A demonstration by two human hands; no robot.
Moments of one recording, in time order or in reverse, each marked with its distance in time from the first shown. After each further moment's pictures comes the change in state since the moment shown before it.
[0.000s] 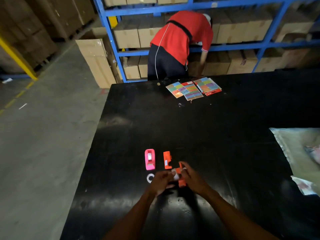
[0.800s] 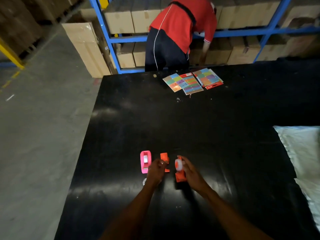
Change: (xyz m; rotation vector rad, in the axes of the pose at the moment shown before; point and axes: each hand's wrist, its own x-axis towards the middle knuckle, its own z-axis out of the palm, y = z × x) left_hand 0.079 0.016 -0.019 0.390 0.380 0.164; right_hand 0.043 0.000 -0.004 0.294 0.070 0.036
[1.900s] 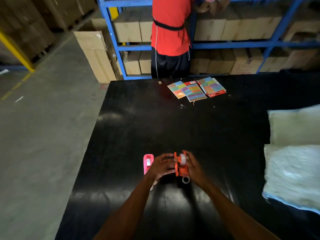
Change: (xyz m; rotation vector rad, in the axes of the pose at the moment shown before) left_hand -0.011 0.052 -0.026 -0.646 -0.393 -0.122; right_hand 0.016 -0.029 -0.013 -0.041 0.032 -0.057
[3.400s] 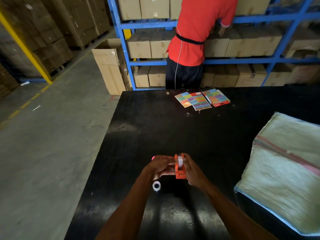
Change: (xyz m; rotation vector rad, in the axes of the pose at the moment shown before) left_hand -0.057 0.041 -0.005 0.150 -0.018 -0.118; right_hand -0.049 -0.059 0.026 -0.144 -0.062 -0.069
